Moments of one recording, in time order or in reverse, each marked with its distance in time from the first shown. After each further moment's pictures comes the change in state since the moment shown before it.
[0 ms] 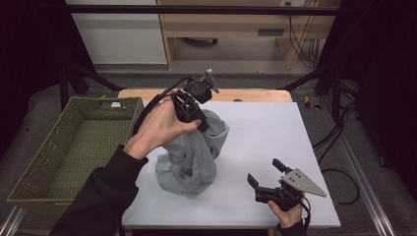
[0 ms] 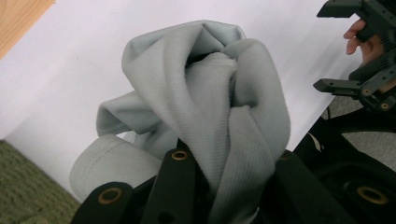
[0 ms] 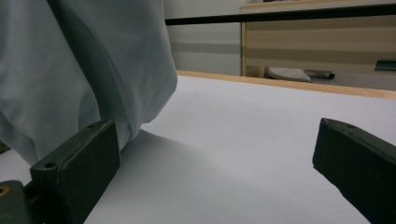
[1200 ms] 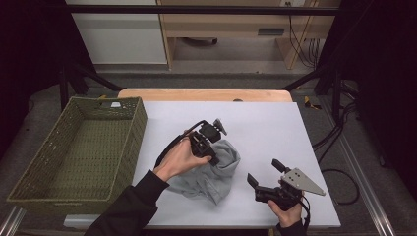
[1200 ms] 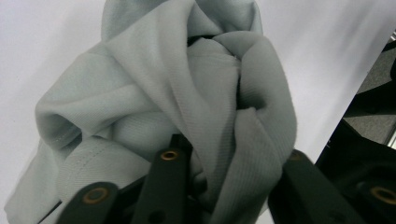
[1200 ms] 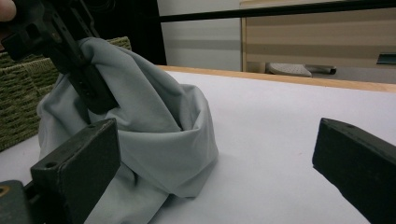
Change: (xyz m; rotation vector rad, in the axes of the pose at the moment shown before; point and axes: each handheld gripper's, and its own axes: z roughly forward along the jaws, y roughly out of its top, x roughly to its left) left arm 0.002 -0.028 0.136 0.043 -0.143 0.046; right arm -0.001 -0.002 0.002 0.016 -0.003 0.015
